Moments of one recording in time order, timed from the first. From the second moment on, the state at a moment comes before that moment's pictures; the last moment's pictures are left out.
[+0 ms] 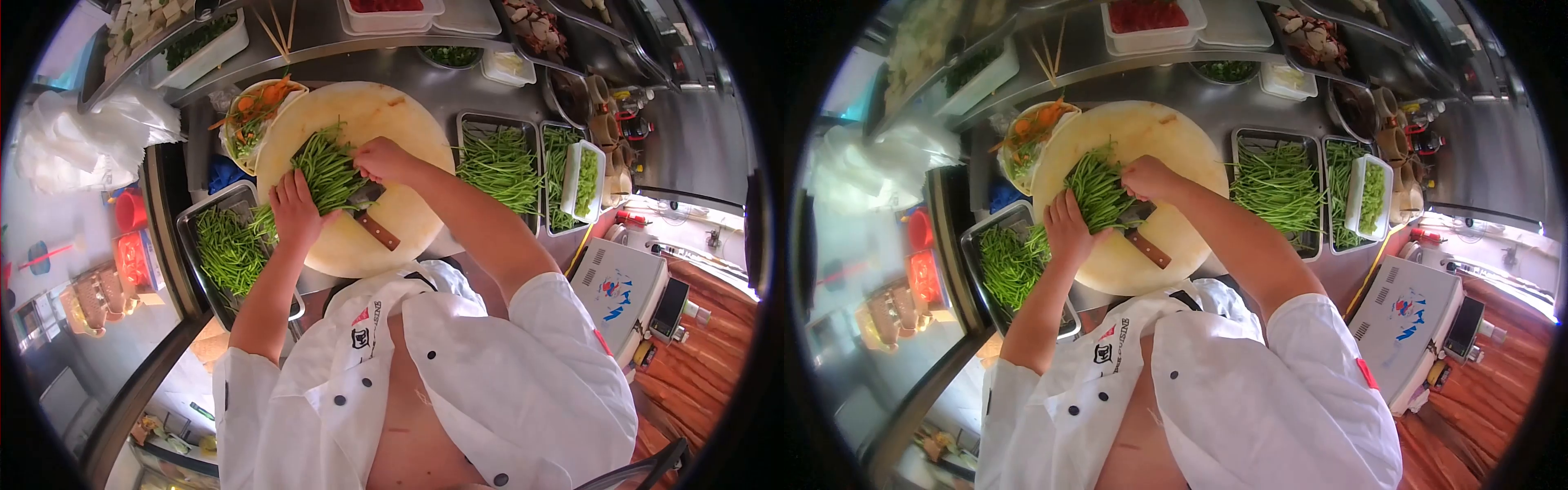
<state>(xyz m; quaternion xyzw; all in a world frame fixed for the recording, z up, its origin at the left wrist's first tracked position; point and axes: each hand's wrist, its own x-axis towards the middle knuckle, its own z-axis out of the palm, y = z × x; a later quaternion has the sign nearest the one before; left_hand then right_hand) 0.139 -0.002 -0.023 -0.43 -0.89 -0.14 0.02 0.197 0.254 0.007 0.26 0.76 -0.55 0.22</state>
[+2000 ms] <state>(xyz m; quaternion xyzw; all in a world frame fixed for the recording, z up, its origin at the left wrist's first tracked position) 0.141 -0.005 -0.022 -0.39 -0.91 -0.15 -0.02 0.026 0.195 0.011 0.15 0.83 -0.53 0.10</state>
